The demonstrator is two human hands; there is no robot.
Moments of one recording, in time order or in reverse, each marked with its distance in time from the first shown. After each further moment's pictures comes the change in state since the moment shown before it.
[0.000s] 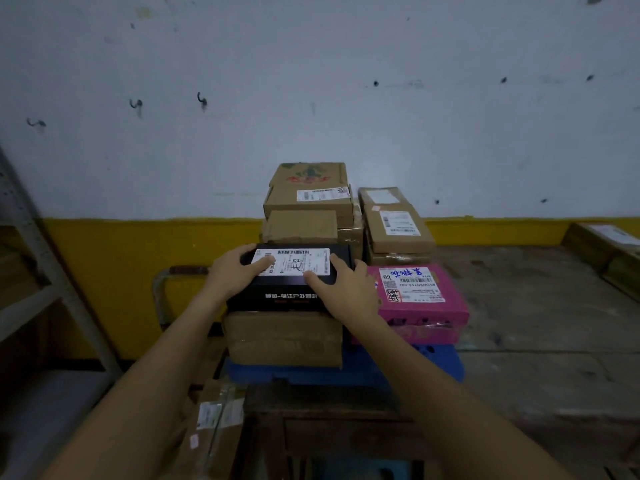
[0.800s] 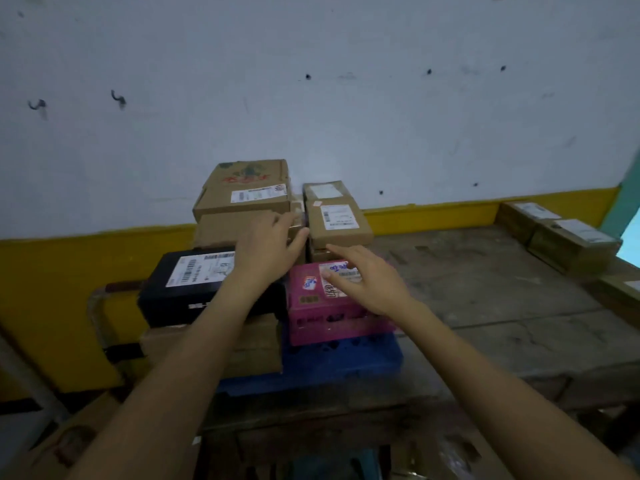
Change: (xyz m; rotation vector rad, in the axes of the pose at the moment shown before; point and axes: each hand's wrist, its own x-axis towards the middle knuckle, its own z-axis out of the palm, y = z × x) left_hand -0.022 0.141 0.076 0.328 0.148 0.565; right_hand 0.003 0.107 -0.099 -0.089 0.084 -0.346
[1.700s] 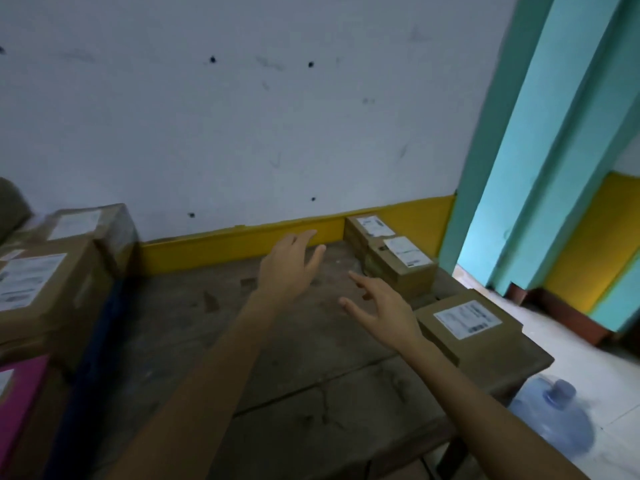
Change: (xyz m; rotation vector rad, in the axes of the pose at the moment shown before) left_hand 0.174 0.405 0.277 -0.329 -0.147 0.121; right_hand -0.066 0.425 -0.236 -0.120 0.191 0.268
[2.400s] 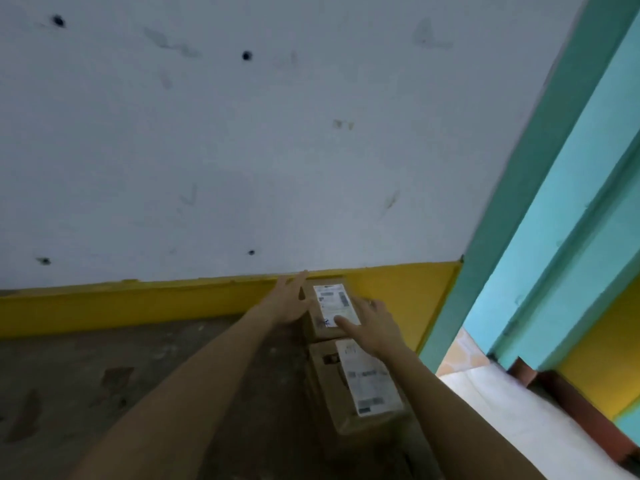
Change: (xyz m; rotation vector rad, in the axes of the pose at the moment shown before) left_hand 0.288 -0.008 0.251 -0.124 -0.480 -0.276; right_hand 0.282 0.276 -0.001 -0.217 -0.351 0.271
